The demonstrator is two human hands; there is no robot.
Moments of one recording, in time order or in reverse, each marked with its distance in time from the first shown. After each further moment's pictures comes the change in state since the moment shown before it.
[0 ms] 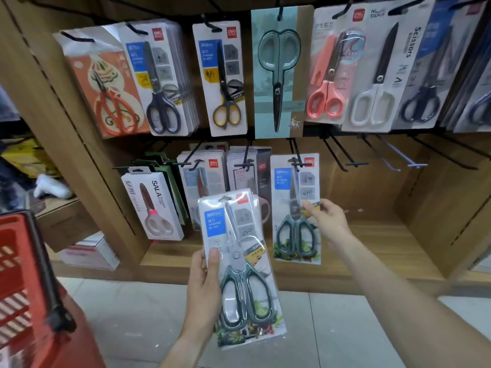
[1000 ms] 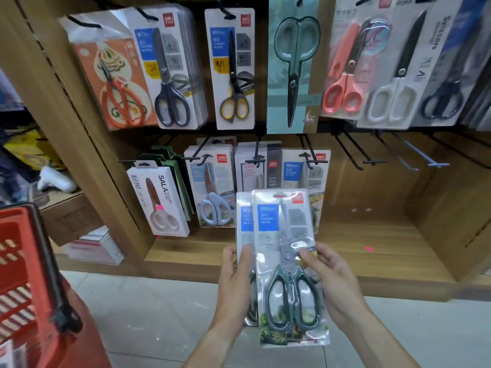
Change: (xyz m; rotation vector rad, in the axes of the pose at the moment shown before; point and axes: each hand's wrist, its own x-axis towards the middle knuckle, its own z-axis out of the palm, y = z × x) left_hand 0.003 -0.008 0.028 -0.112 -0.144 -0.078; right_hand -0.108 0.044 0.022 0.344 -0.135 0.117
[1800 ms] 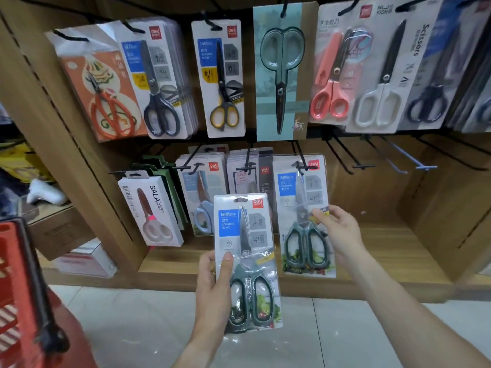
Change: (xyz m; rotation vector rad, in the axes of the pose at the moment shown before) left_hand 0.009 0.003 -0.017 0.077 0.115 0.070; right_hand 0.083 -0.058 -0.020 -0.135 0.151 -0.105
